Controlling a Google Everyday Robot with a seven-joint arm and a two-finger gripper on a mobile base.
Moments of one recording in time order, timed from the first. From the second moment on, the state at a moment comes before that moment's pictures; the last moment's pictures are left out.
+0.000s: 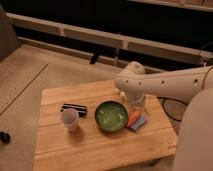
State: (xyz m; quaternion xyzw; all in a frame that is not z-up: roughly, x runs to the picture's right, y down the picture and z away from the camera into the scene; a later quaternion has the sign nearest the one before) arm 0.172 0.108 0.746 -0.04 0.34 0.79 0.51
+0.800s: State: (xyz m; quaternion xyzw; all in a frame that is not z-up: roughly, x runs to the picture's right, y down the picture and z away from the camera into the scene) arm 0.188 0.060 0.778 -0.08 0.26 0.82 0.51
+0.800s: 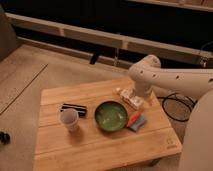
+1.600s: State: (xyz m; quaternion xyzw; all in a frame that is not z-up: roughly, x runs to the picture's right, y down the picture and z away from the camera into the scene) arm 0.235 0.090 0.763 -0.10 0.24 0.87 0.41
